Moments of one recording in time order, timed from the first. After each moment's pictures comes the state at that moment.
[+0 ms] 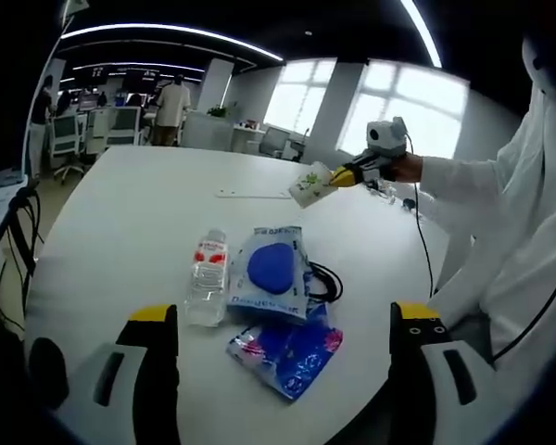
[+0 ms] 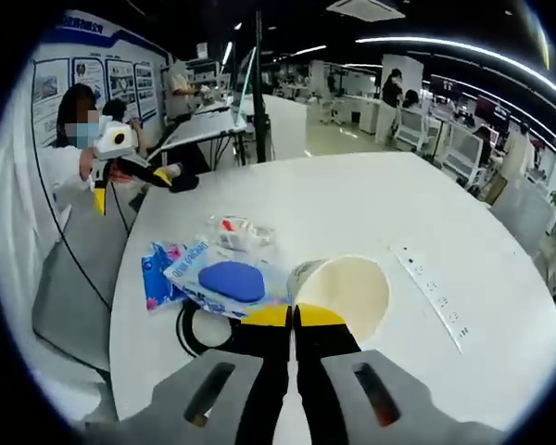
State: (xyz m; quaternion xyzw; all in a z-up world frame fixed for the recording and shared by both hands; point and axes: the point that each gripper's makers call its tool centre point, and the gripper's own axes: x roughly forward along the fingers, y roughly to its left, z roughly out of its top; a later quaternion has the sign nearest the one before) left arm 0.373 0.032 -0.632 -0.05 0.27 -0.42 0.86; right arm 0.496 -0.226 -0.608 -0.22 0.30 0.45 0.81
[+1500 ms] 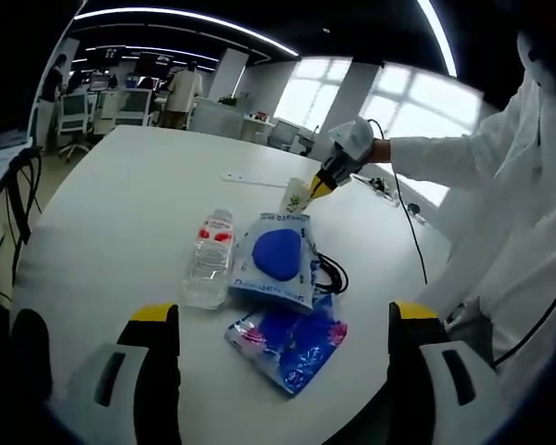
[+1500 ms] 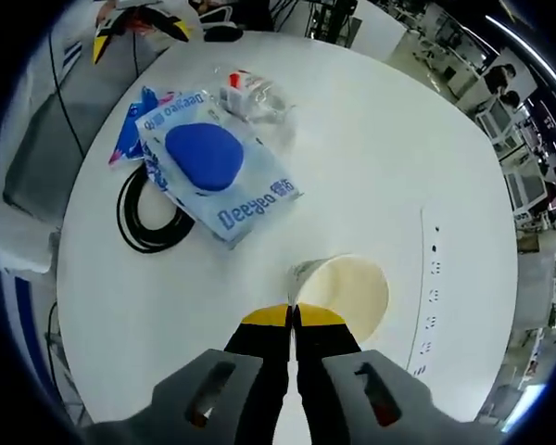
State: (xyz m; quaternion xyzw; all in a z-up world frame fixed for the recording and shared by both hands) left arm 0.376 0.035 -0.658 -0.08 0.30 -0.41 0.86; right arm 0.541 -0.244 -0.698 -0.45 0.40 0.51 0.62
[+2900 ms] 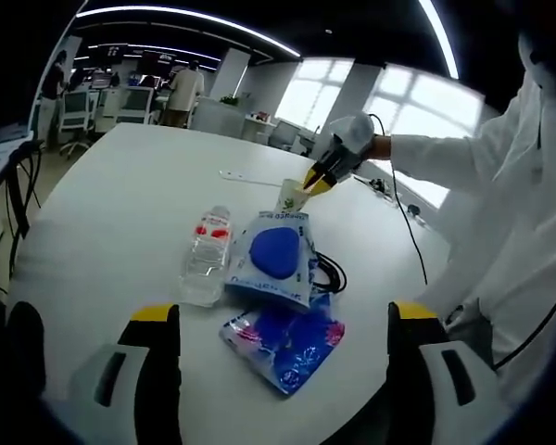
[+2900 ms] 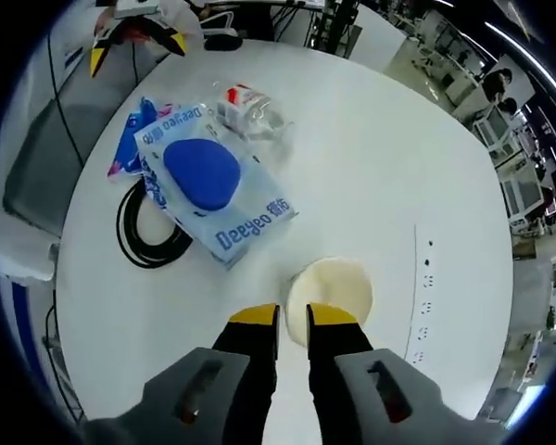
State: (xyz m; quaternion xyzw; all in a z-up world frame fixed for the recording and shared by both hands) left arm 0.372 0.029 -0.661 -0.08 0.30 -0.41 0.86; right arm 0.544 -0.233 -0.684 -0.43 0.38 0.50 0.65
